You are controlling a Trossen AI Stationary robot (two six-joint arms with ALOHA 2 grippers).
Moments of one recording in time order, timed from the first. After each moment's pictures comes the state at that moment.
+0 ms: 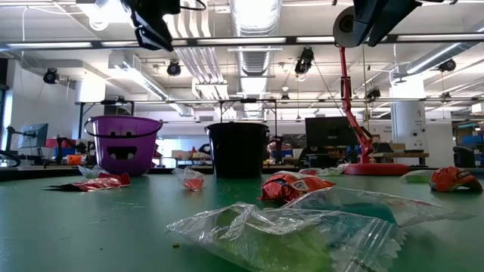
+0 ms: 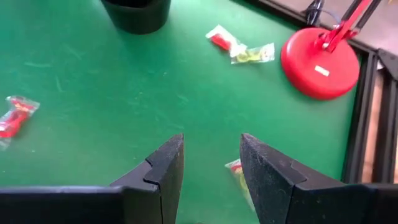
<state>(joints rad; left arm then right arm) 0.55 1.31 1.46 -1.14 0.39 0.15 0.39 1.60 1.54 -1.57 0.64 1.51</state>
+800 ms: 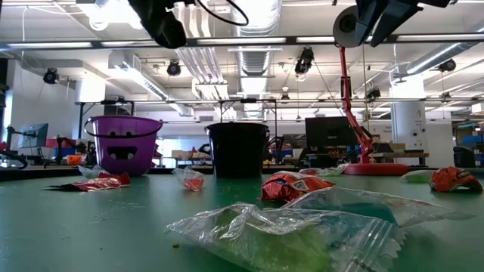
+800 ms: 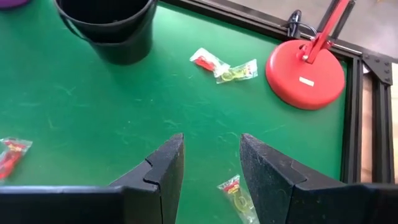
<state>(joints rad) 0.23 1.58 1.64 -1.46 0.51 0.32 0.37 1.52 1.46 -1.57 0.71 1.59</state>
